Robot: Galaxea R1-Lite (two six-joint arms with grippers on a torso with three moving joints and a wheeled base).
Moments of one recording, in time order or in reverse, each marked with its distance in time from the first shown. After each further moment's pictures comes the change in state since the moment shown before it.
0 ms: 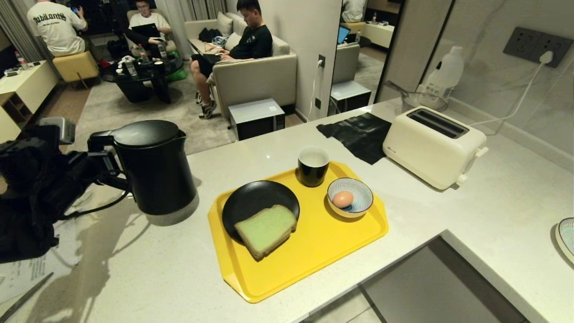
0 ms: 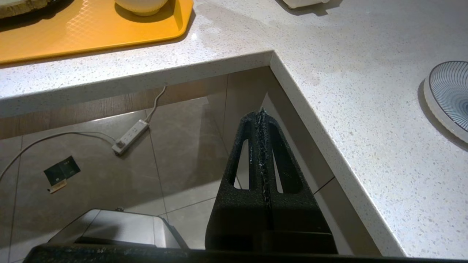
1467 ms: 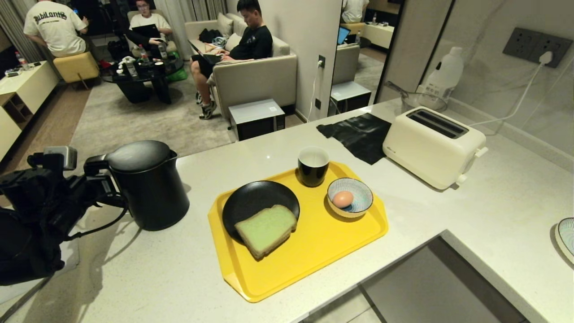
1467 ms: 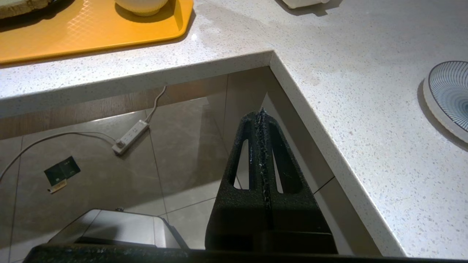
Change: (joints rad) left arm 0.072 0.152 0.066 -0.173 0.002 0.048; right arm 0.000 0.000 0.000 0.000 0.001 0.000
